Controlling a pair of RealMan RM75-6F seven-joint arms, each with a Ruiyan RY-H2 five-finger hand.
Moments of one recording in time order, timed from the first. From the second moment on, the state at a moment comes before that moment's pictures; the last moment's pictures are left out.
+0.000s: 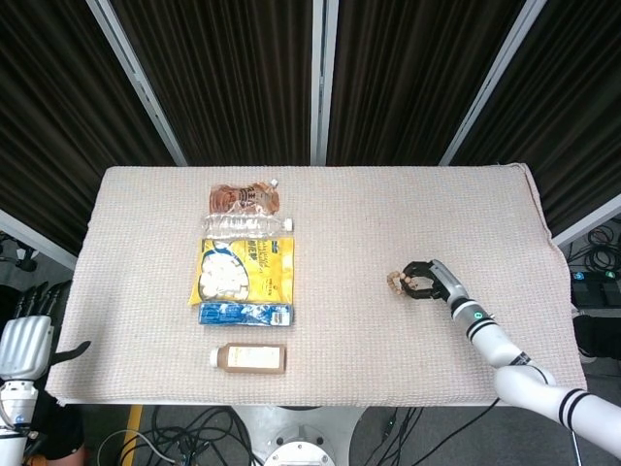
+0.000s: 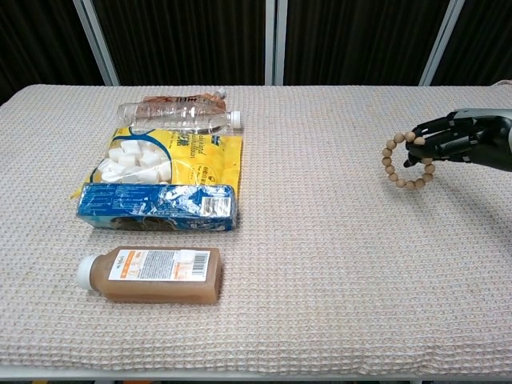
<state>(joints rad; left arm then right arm) -0.08 -1.29 -0.06 -1.39 1.44 1.44 -0.08 0.58 -1.36 0.34 -1.38 -1.07 0.41 0.81</state>
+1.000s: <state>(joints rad) -0.08 -1.30 -0.05 -1.39 1.44 1.44 -0.08 0.18 -1.74 1.21 -1.22 -0.54 -0.69 0.33</state>
